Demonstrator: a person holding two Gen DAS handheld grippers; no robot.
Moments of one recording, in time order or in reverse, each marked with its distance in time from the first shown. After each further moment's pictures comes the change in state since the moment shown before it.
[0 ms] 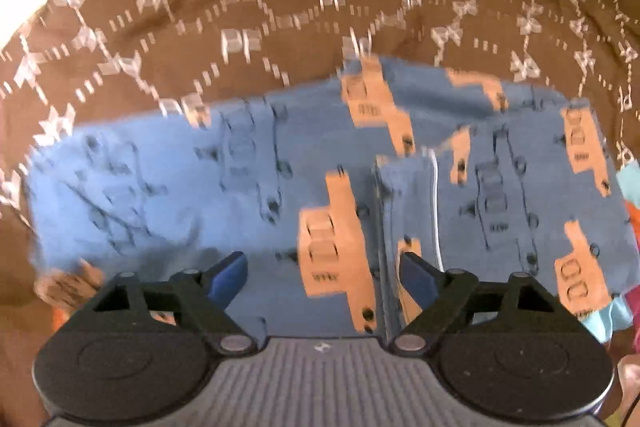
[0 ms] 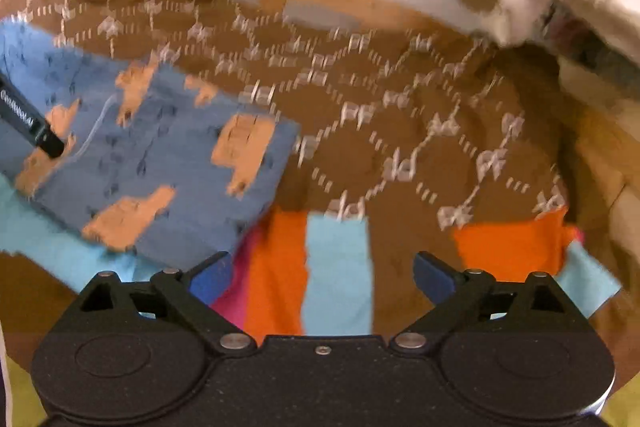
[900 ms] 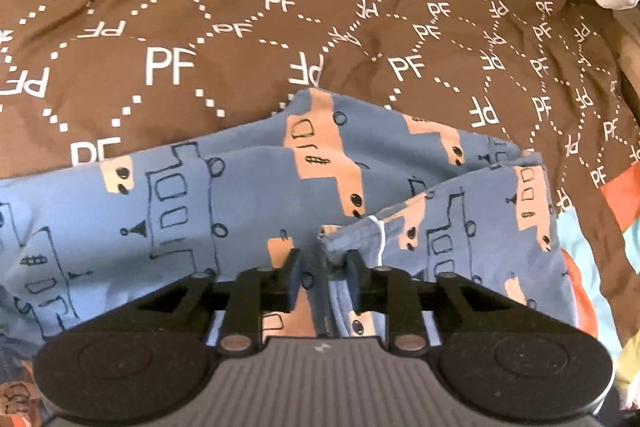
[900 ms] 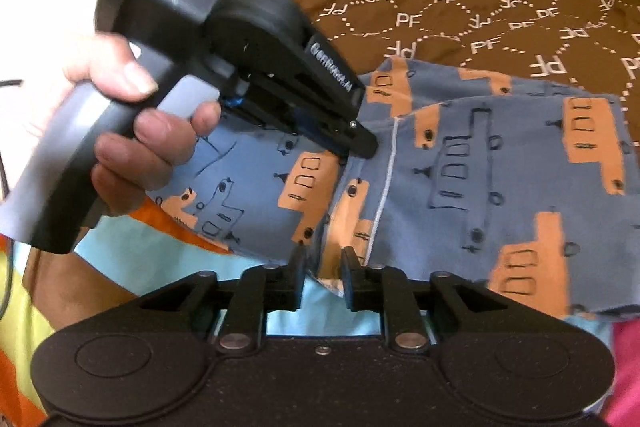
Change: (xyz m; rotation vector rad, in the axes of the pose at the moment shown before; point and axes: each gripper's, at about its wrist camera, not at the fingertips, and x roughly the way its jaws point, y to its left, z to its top) left arm 0.037 0.023 0.047 -0.042 0.104 -0.315; right arm 0.023 0.092 0.031 0.271 0.140 0.620
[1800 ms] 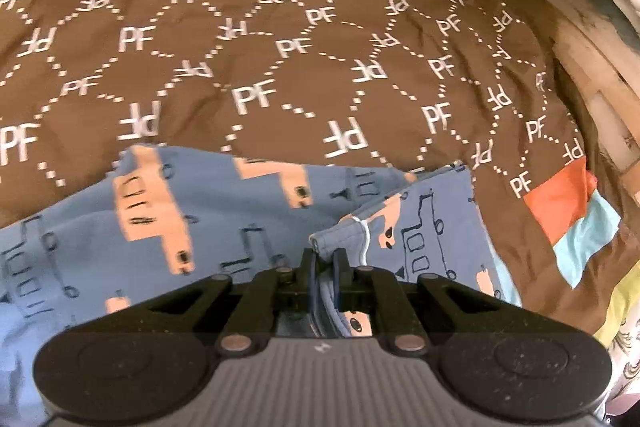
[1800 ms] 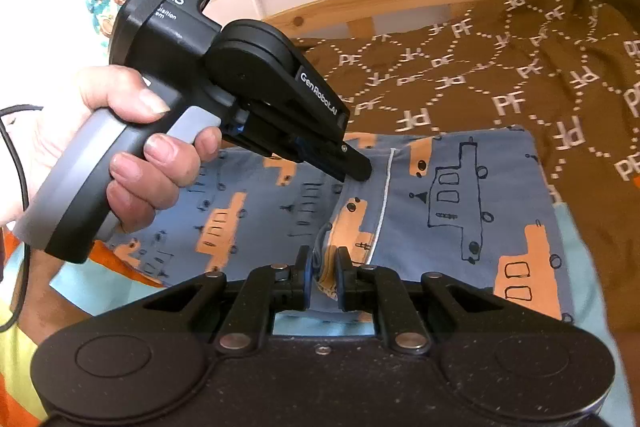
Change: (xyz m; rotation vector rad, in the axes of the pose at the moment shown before) left arm 0.005 -0.088 0.033 0.084 0.011 -0.155; right arm -0.035 -0.023 0.001 0.091 -0.145 -0.095
